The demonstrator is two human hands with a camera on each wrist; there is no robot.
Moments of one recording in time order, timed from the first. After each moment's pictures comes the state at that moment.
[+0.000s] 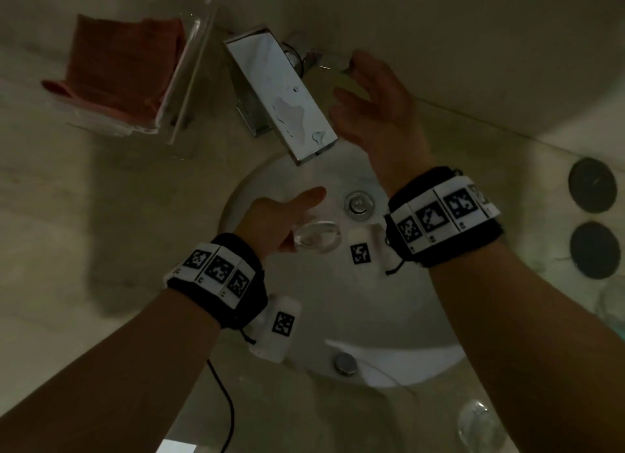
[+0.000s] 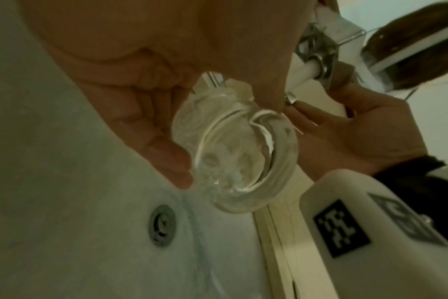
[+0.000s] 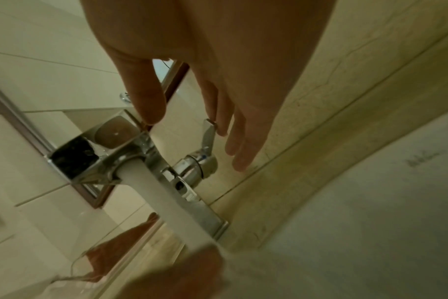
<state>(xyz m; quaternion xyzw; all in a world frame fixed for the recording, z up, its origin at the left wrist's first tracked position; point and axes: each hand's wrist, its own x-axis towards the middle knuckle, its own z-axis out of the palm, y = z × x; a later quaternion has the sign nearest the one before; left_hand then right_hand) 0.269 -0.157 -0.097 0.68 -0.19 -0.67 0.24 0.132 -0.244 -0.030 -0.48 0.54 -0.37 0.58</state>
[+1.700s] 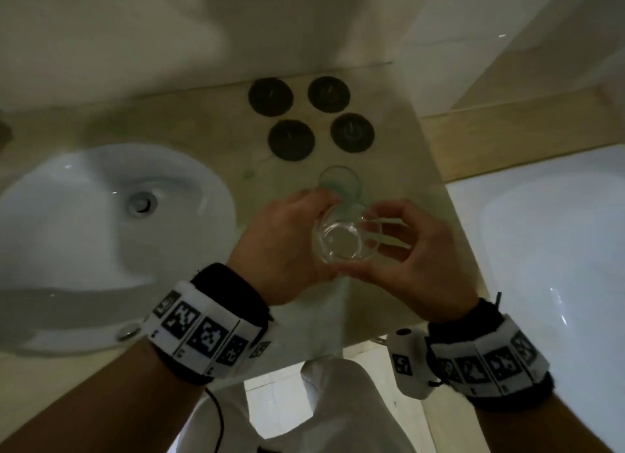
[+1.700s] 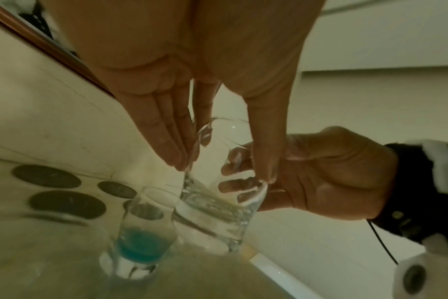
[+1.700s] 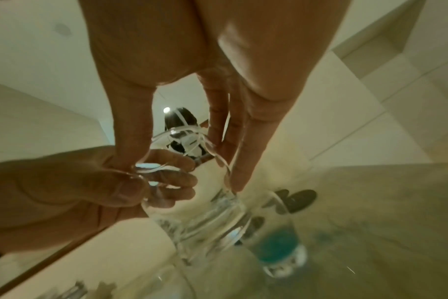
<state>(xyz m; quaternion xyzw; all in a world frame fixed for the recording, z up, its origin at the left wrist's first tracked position) -0.107 0.016 0.048 0.37 -0.82 -0.41 0.12 -0.275 0.116 0.054 -0.42 0.72 -0.40 0.39</state>
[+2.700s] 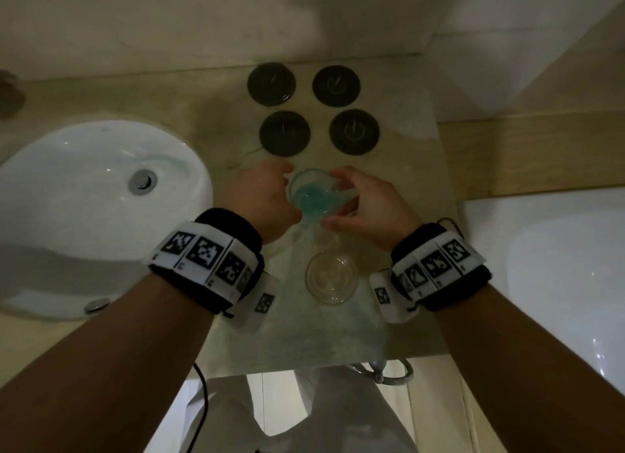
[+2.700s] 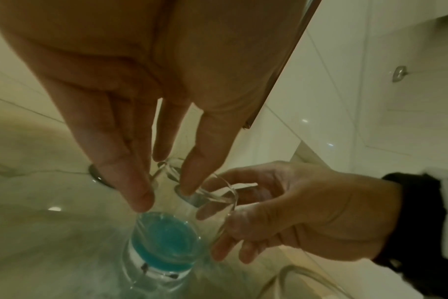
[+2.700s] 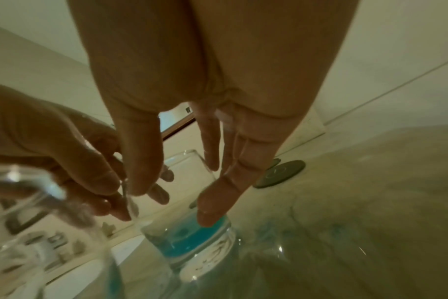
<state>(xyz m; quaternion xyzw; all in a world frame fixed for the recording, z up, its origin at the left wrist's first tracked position) -0.184 -0.034 0.013 0.62 -0.70 -0.36 -0.03 -0.362 0.015 -0.023 -0.58 0.66 -0.17 0.45</state>
